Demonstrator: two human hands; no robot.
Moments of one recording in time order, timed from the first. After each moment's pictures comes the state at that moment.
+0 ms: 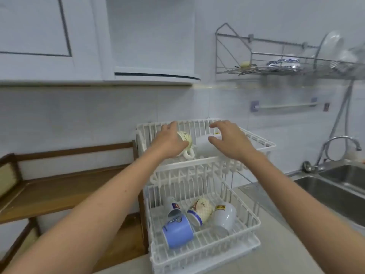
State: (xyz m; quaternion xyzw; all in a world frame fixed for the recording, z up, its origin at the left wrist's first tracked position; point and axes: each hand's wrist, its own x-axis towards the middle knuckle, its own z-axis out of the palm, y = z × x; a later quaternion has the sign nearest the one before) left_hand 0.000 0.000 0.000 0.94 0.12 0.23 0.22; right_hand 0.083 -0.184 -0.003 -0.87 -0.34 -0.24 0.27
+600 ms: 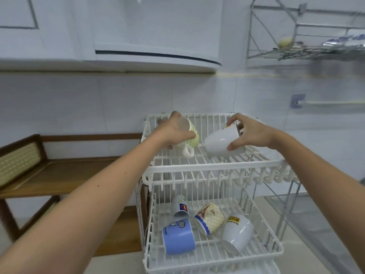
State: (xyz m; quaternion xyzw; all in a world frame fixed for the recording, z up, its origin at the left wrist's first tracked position) left_hand 0.037 0.021 0.004 0.90 0.27 0.19 0.29; right_hand 0.201 -0.182 0.001 -0.82 -0.46 0.04 0.33
